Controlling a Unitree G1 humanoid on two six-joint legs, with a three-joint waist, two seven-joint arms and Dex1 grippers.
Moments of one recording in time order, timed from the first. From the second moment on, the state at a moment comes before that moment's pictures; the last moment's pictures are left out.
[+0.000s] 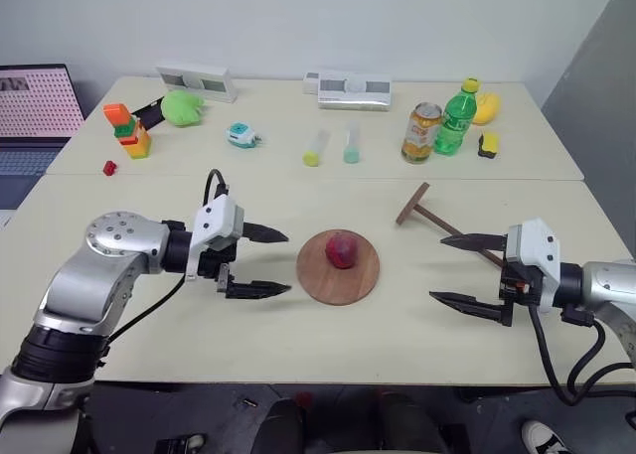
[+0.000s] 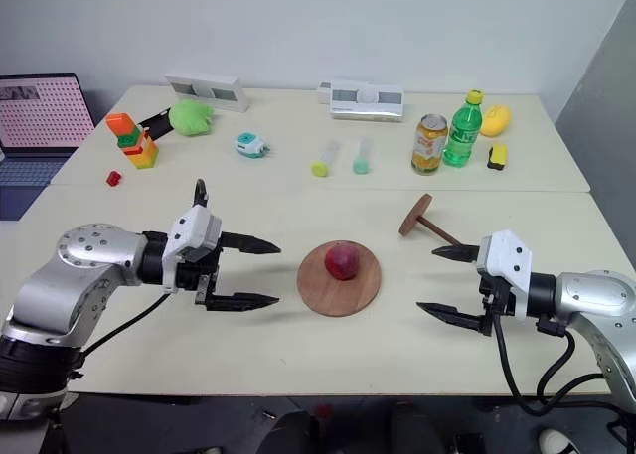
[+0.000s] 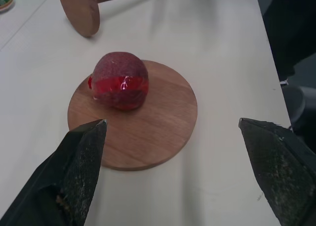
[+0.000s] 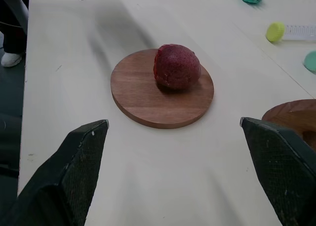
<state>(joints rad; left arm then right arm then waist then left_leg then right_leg) -0.40 0.91 -0.04 -0.16 -0.46 0.41 -1.37 -0.07 -0.89 -0.17 -0.50 0.54 0.45 1.03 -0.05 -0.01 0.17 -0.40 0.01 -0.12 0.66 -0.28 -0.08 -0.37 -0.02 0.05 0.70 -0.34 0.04</state>
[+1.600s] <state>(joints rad) -0.81 0.52 -0.36 0.39 -0.15 0.09 -1.37 -0.21 -0.93 -0.11 -0.59 0.63 0.64 1.00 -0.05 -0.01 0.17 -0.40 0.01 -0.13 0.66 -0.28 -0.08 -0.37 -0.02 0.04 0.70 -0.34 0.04</state>
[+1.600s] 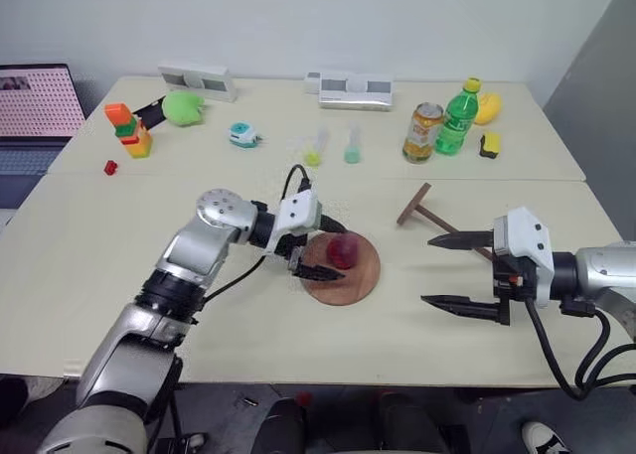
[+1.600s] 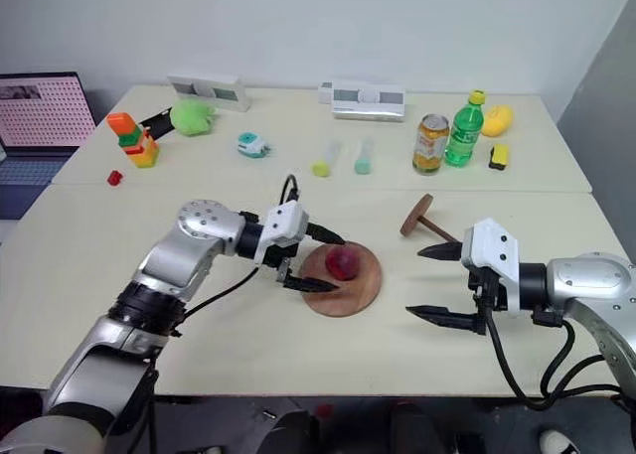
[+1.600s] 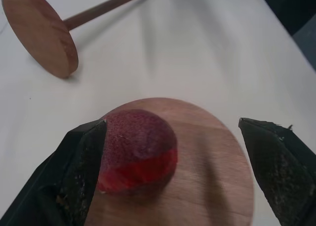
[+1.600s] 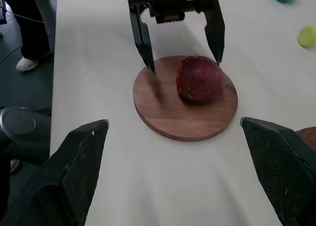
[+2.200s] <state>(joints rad) -0.91 0.41 -0.37 0.71 -0.03 -0.14 -1.38 -0.22 -0.86 -0.10 -0.63 0.65 0.67 0.86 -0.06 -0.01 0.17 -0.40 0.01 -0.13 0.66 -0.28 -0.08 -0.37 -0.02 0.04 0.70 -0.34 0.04</state>
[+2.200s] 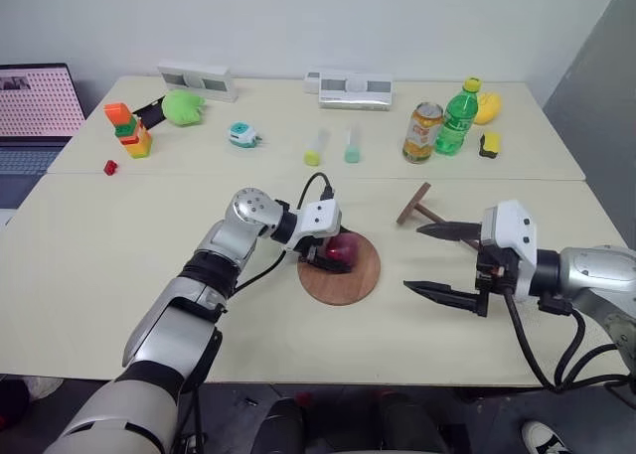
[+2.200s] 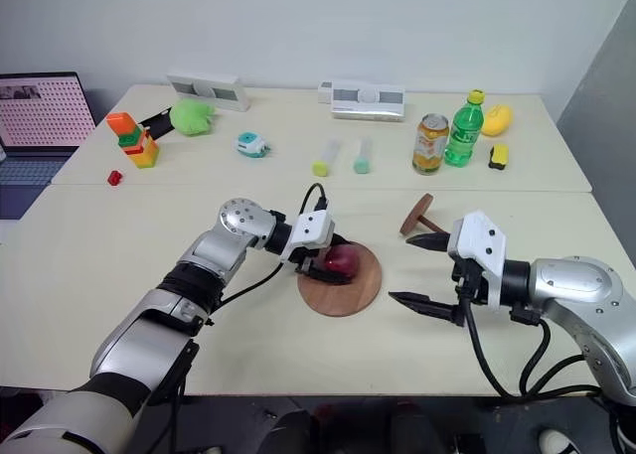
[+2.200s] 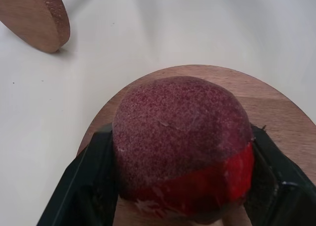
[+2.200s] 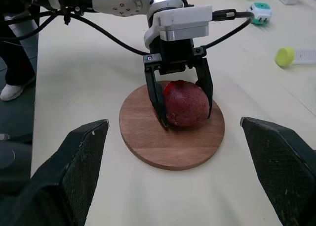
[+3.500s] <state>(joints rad) -1.07 0.45 0.12 1.18 -0.04 0.21 -0.33 -0.36 -0.66 0.06 -0.55 0.53 0.67 0.68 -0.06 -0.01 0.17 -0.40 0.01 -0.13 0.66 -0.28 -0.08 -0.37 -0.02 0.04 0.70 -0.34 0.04</state>
